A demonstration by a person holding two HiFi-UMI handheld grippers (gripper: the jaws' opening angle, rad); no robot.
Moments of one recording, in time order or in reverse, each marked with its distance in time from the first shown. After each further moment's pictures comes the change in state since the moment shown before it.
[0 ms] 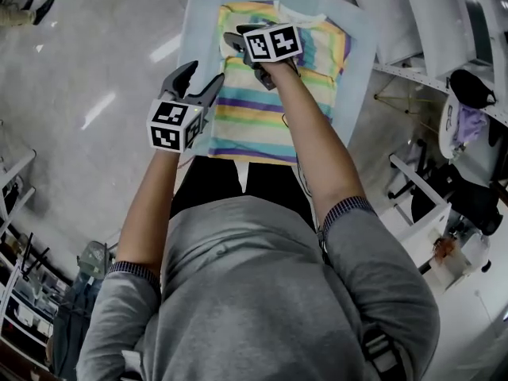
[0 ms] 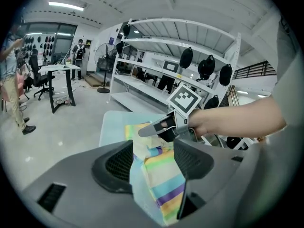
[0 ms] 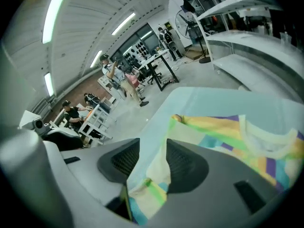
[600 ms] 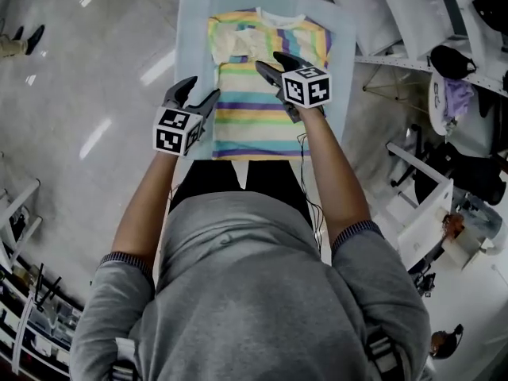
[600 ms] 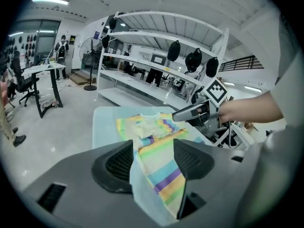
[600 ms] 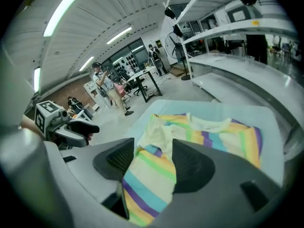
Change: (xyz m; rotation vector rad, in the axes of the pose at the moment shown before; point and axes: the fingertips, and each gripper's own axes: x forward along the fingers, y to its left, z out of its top) left arm -0.010 -0.009 -0.026 0.094 0.085 -0.125; right arm -0.125 -0.014 -0.058 0.022 -0.161 -0.213
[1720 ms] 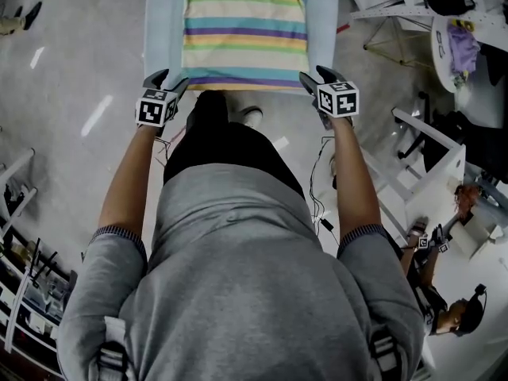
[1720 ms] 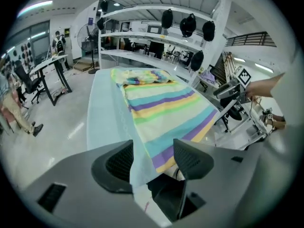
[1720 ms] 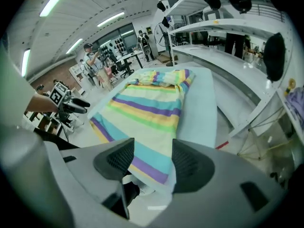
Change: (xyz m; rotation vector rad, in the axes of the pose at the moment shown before) left arm -0.054 -0.079 -0.206 0.045 0.284 0.129; right arm -0.198 -0.075 -0.294 0.013 0.161 -0.187
